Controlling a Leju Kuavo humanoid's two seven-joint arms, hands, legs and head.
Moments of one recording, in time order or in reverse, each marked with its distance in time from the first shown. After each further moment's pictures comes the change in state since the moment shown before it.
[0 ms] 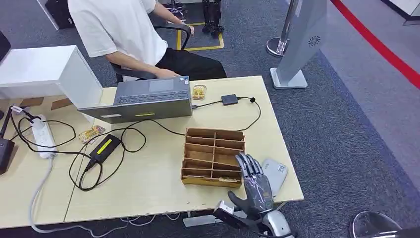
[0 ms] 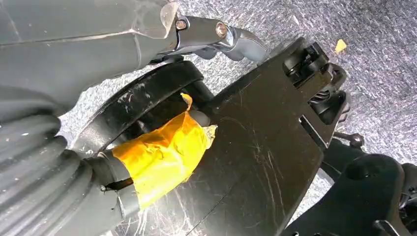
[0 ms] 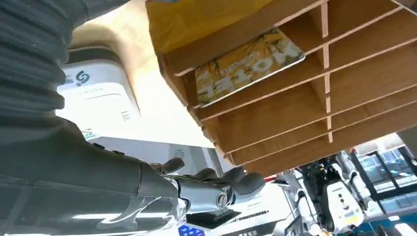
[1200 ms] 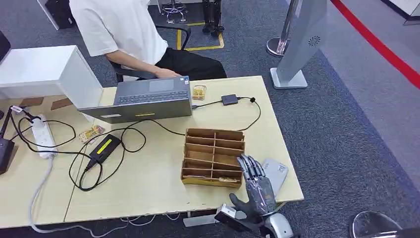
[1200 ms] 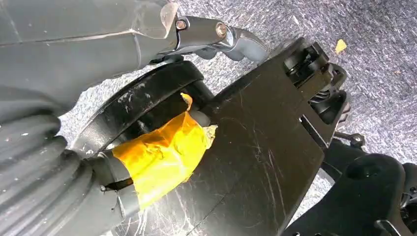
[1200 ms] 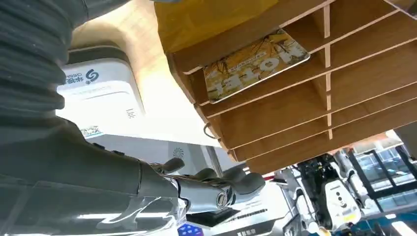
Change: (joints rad) left arm 0.000 -0.001 0.006 0.000 -0.014 -0.001 -0.001; right arm 0.022 -0.018 0.007 -0.033 0.000 0.003 0.002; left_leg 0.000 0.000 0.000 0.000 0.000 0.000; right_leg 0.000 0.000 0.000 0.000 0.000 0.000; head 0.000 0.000
